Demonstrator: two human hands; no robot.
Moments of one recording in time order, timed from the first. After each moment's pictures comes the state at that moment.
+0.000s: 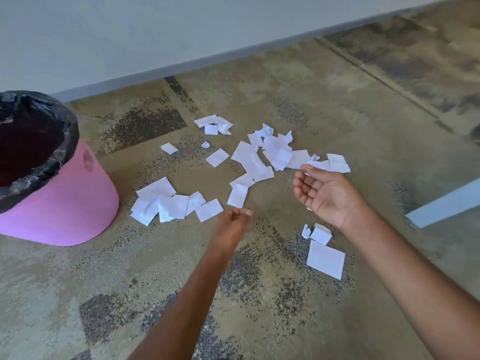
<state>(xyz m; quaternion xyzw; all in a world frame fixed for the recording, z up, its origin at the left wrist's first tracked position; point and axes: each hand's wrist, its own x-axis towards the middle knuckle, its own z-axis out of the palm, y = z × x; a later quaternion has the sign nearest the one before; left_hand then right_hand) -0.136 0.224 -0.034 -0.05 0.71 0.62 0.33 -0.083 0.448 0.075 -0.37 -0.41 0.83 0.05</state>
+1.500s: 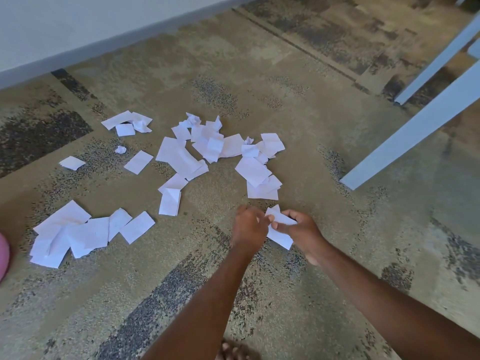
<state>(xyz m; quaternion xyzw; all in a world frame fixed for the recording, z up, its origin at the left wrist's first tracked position) -0.073 0.408 -0.098 0.24 0.82 0.42 0.30 0.048 0.515 -0.064 -0.48 -0.65 0.59 0.03</state>
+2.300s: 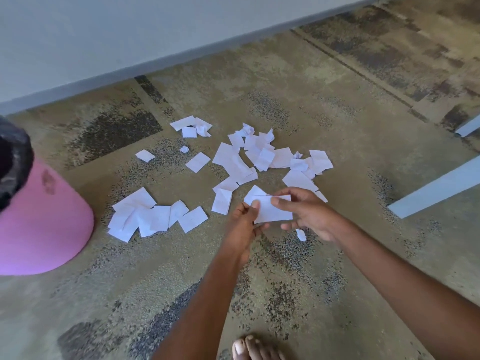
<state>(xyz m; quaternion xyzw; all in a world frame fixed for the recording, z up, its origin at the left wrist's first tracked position) -0.137 0.294 -0.038 -0.07 0.51 0.76 0.40 -0.071 0.470 0.020 -0.31 -0.68 0.66 -0.10</state>
